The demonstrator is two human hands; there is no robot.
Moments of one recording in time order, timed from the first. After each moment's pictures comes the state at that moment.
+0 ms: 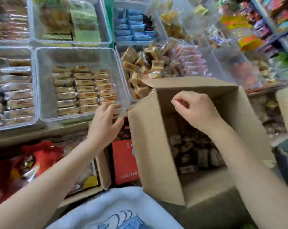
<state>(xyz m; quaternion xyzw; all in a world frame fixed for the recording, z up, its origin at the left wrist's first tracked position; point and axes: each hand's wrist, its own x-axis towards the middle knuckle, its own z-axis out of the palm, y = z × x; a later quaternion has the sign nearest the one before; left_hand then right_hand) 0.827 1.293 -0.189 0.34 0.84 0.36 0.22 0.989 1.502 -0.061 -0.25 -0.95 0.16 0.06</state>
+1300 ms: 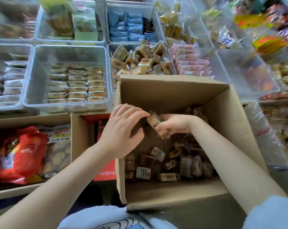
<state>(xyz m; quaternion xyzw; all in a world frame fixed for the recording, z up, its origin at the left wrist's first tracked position) 0.968 1.375 -0.138 0.51 0.80 0.33 0.04 1.042 1.617 -0.168 -0.25 -0.68 0.58 -0.37</state>
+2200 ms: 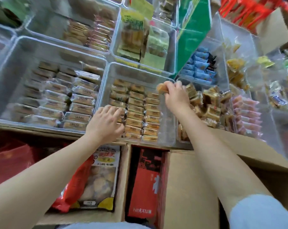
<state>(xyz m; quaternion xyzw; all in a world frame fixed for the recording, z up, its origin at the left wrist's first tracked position) 0.665 1.221 -0.254 0.35 0.92 0.09 0.13 0.679 1.495 -0.187 -0.20 -0.98 0.05 -0.03</state>
